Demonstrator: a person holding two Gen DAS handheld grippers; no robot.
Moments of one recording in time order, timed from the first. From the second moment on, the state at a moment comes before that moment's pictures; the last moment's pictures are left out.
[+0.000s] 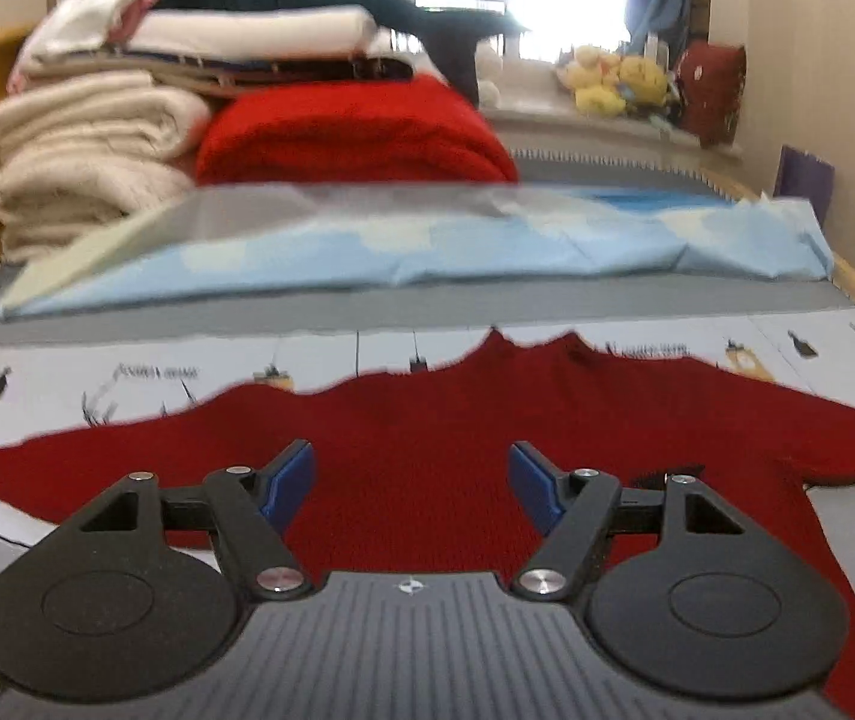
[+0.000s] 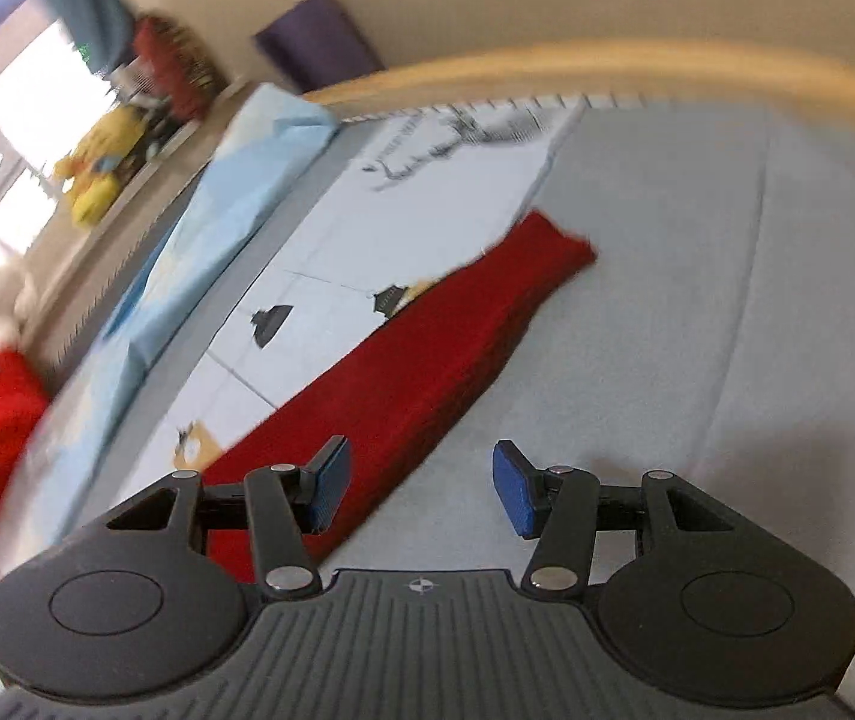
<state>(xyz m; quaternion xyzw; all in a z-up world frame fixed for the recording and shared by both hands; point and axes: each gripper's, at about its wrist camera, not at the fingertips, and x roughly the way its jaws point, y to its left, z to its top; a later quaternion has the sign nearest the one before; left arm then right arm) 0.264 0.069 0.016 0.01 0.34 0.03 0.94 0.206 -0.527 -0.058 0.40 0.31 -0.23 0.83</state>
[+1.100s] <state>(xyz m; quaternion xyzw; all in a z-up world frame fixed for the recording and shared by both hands) 0.285 0.139 -0.013 -0.04 0.42 0.08 0.90 0.315 -0.389 -0.011 0.17 0.15 -0.19 0.95</state>
